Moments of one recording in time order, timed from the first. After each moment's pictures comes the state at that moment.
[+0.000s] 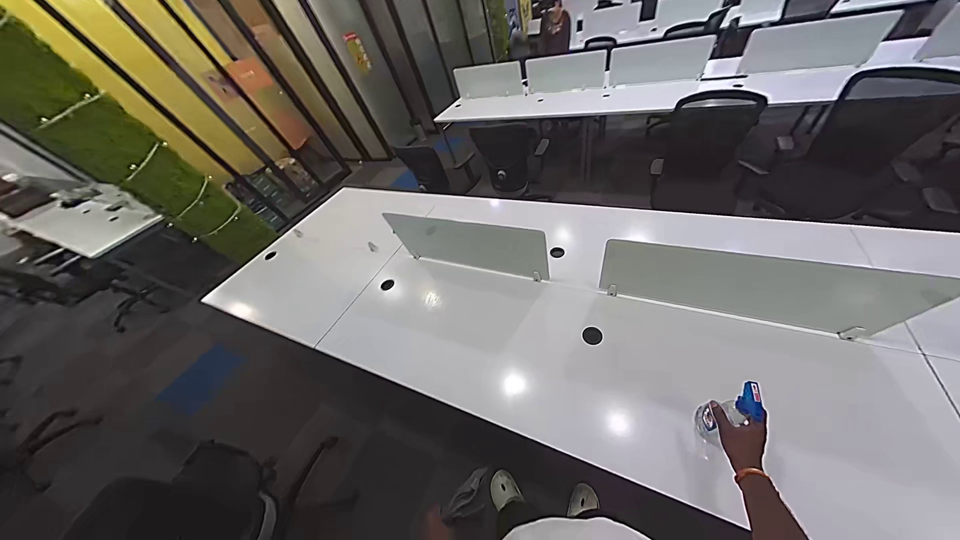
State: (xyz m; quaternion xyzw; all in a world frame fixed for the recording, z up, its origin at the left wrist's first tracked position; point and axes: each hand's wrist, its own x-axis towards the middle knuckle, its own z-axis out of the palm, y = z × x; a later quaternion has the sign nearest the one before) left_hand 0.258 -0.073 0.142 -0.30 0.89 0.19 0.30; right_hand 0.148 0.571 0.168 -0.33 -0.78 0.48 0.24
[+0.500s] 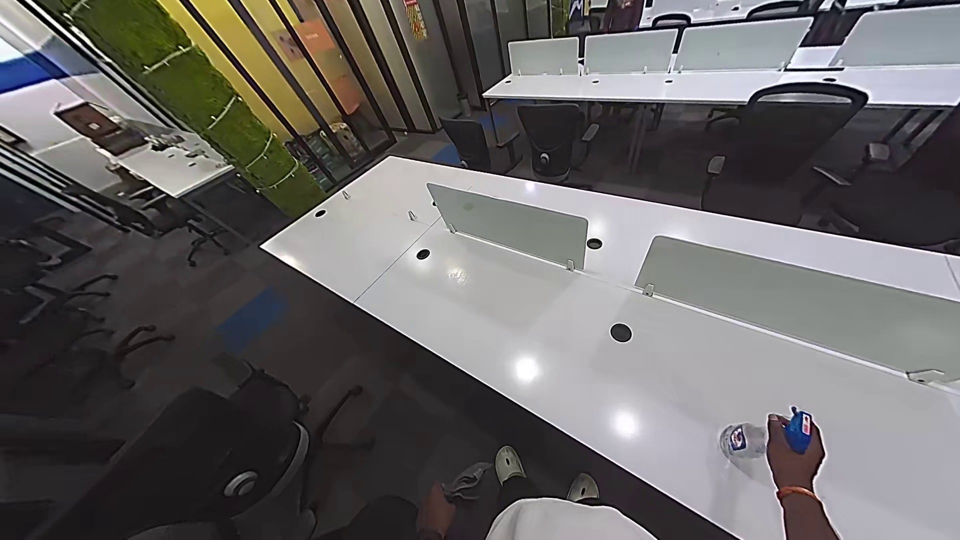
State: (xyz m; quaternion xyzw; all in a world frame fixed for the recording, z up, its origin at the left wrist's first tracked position) left_hand 0.293 -0.097 0.123 -0.37 0.86 0.18 0.31; right_hand 0.139 0.591 0.182 -0.27 -0.80 0.48 0.25
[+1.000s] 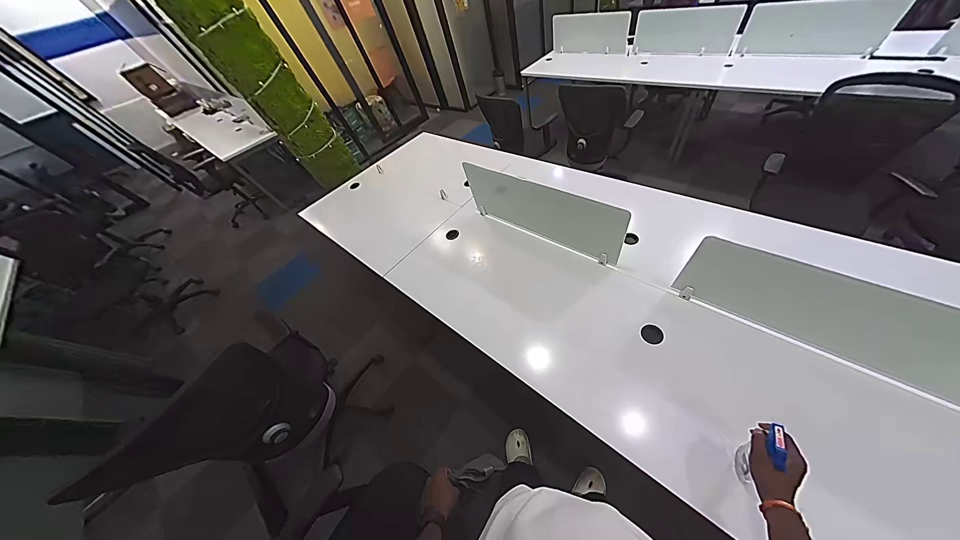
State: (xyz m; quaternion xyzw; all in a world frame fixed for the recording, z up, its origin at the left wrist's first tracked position) left_hand 0.307 -0.128 0.139 -0.40 0.84 0.18 0.31; right_hand 0.133 0.508 0.166 -0.19 -0.86 0.42 0.22
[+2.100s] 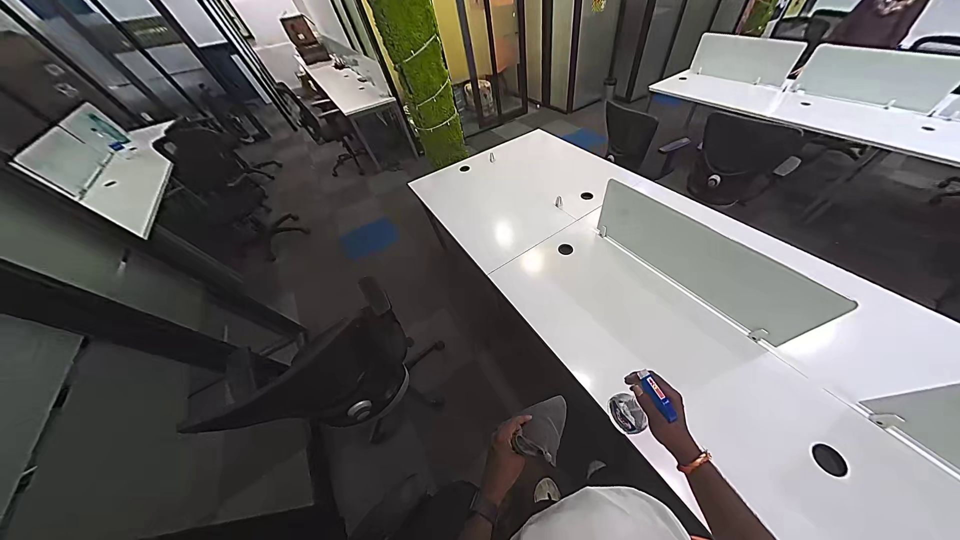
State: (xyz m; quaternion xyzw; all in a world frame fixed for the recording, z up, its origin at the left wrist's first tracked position) left_hand 0.208 -0.361 0.191 -0.22 0.83 0.51 -0.11; right_hand -0.017 -0.096 0.271 0.28 -0.70 0.65 -0.03
